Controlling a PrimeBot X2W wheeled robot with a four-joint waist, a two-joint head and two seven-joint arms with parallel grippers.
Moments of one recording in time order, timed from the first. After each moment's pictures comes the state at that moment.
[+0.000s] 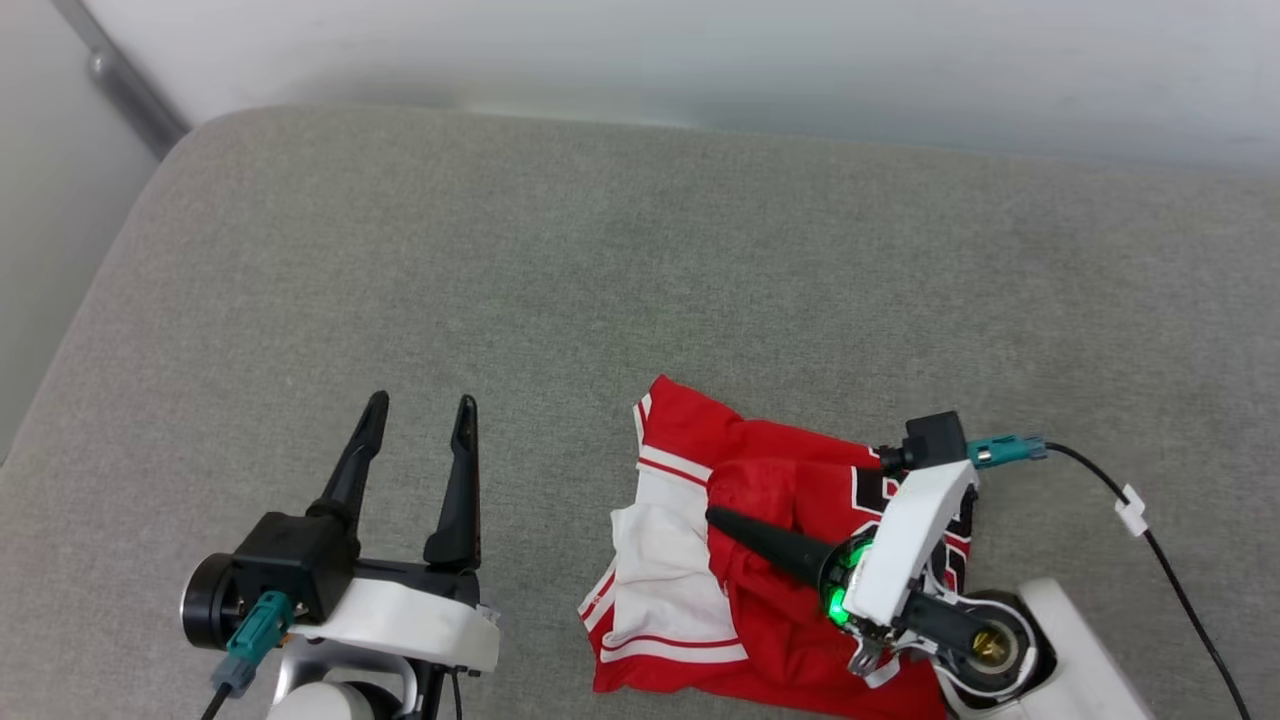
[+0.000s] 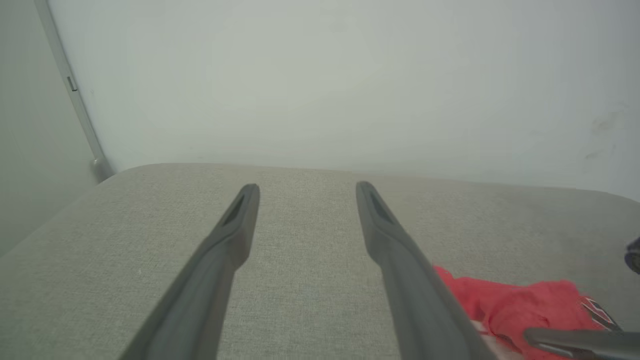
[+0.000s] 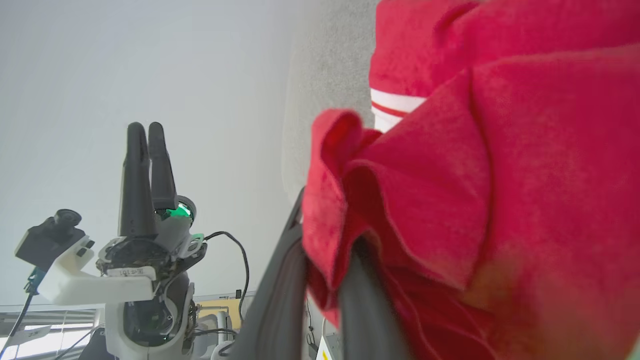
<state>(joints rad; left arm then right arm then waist) -0.12 0.38 -0.43 -0.15 -0.49 0.30 -0.23 -0.31 -0.05 0.30 0.33 1.24 0.13 0.64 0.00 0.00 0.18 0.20</state>
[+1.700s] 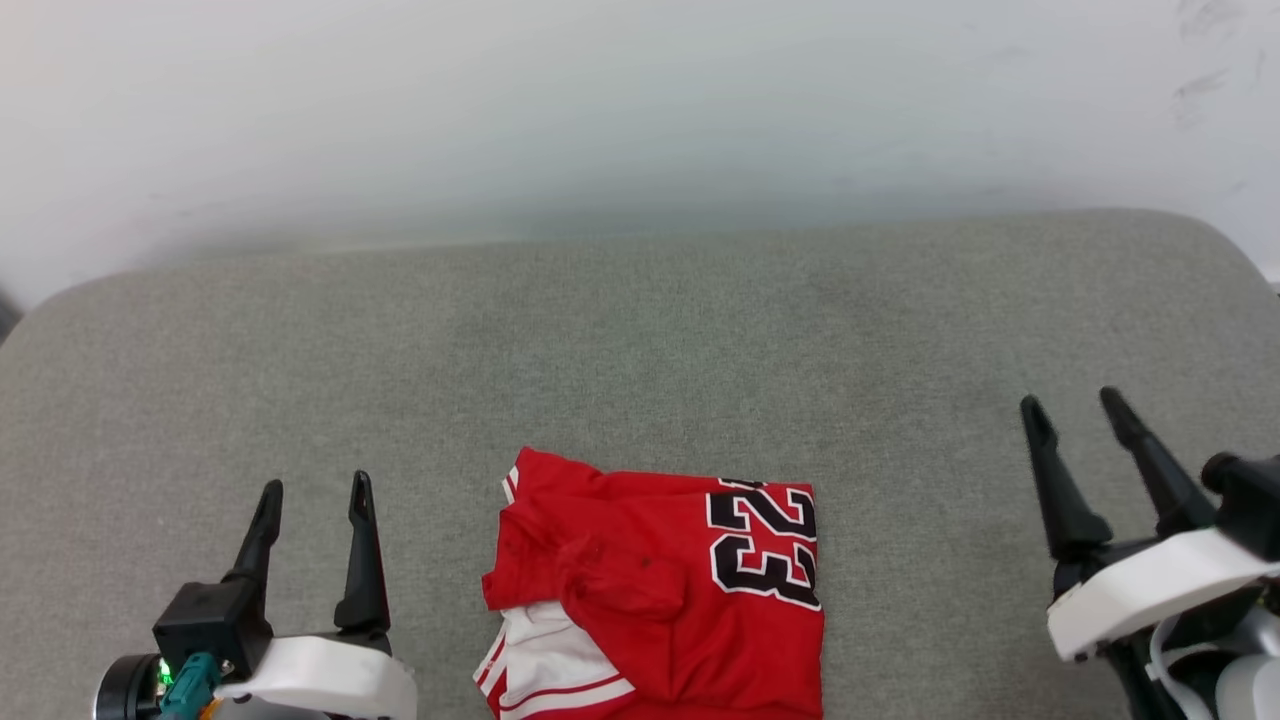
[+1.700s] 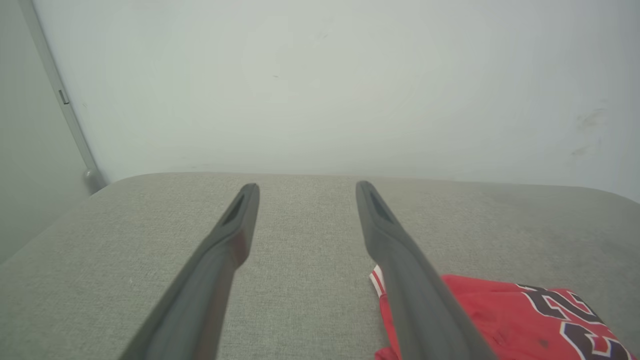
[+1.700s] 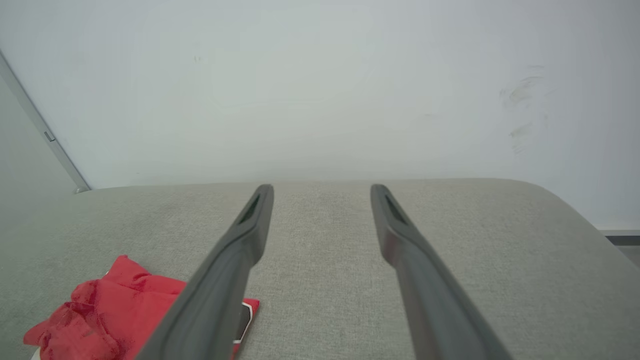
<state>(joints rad) 0.02 0.43 -0.34 -0.12 -0.51 0.38 -0.24 -0.06 -0.16 -0.01 -0.08 0.30 0.13 0.08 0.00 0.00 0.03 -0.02</state>
